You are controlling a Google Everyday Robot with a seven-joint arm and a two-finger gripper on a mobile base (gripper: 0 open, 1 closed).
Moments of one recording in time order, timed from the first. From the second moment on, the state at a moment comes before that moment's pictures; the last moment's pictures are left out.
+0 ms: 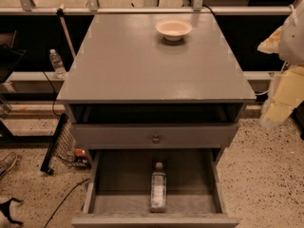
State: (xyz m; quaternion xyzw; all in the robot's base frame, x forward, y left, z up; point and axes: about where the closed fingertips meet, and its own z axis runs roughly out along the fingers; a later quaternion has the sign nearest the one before) arm 0.438 -0.216 0.977 -0.60 0.78 -0.04 0.16
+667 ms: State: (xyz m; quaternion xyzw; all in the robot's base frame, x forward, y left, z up) arm 0.440 -0.214 0.968 -0.58 0.80 -0.04 0.15
